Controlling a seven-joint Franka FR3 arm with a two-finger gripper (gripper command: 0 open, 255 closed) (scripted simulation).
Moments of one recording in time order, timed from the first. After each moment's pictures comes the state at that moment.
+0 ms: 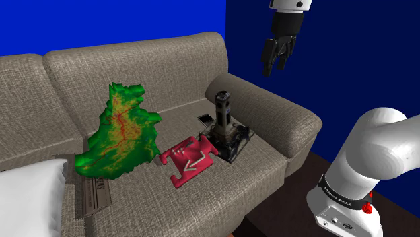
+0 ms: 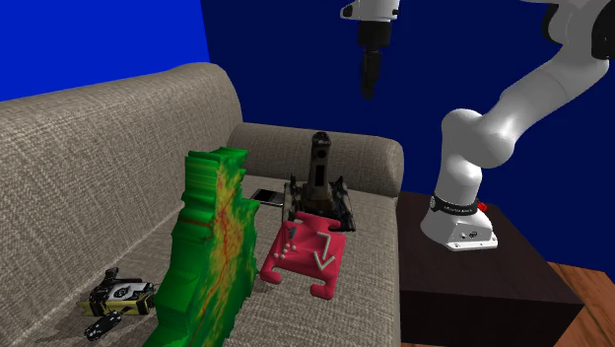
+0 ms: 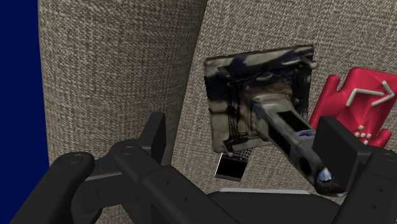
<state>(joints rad) 0.00 -0.83 0.05 -2.36 0.06 1.58 0.03</state>
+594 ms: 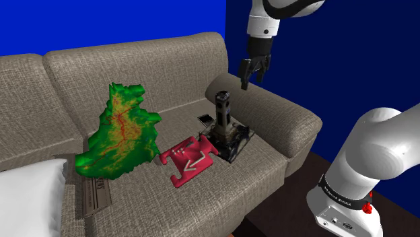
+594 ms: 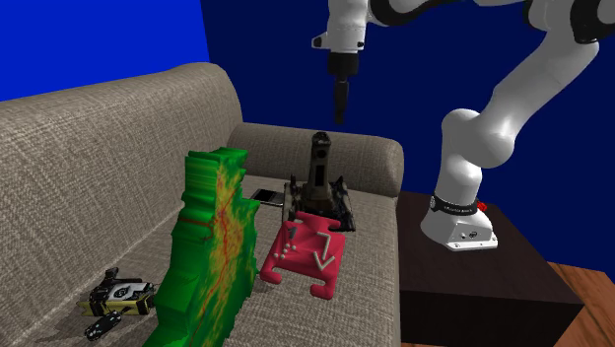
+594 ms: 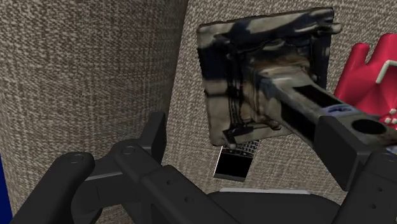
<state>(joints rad) -0.01 -0.63 0.08 -2.39 0.07 1.80 0.05</state>
